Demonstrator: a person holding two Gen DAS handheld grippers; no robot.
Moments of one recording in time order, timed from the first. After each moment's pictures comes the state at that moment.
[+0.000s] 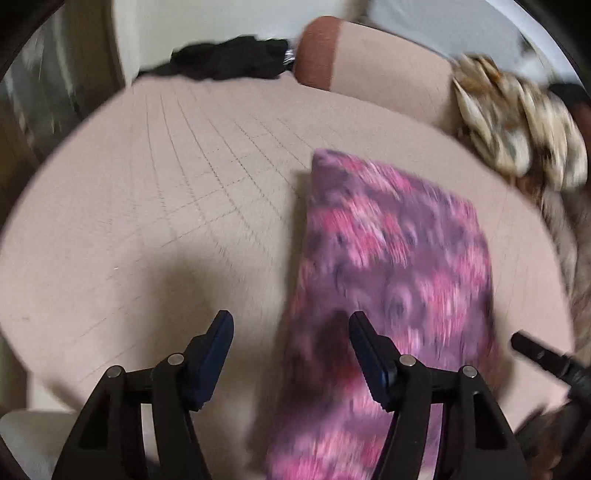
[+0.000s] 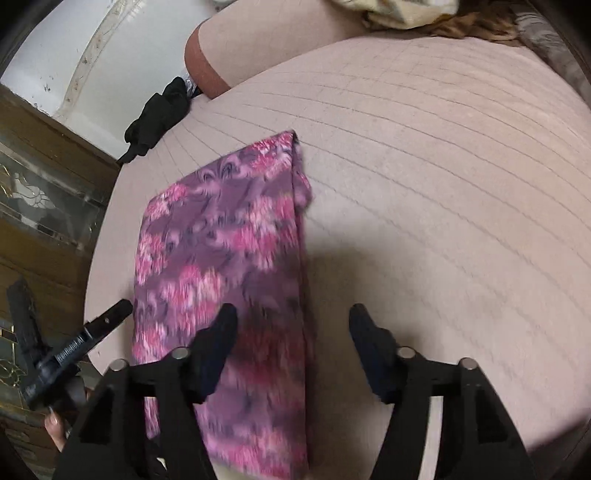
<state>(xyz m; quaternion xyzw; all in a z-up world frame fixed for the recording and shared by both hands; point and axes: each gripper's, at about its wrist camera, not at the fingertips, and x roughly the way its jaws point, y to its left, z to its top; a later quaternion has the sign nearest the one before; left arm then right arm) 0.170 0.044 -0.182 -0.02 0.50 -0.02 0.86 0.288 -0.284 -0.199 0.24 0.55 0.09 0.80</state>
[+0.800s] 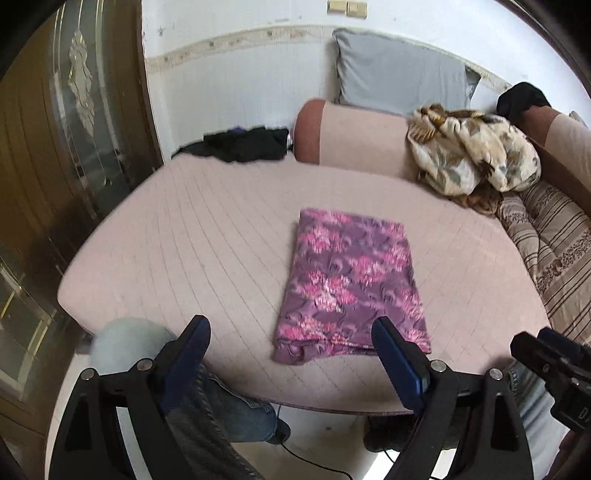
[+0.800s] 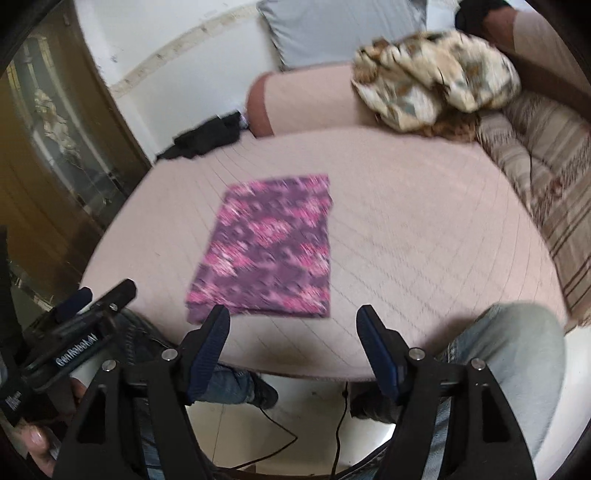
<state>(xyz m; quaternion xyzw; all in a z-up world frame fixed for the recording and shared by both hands) -0.020 0.031 -0.042 0.00 0.38 0.00 0.92 0.113 -0.243 -0.042 0.11 0.44 0.08 0.89</state>
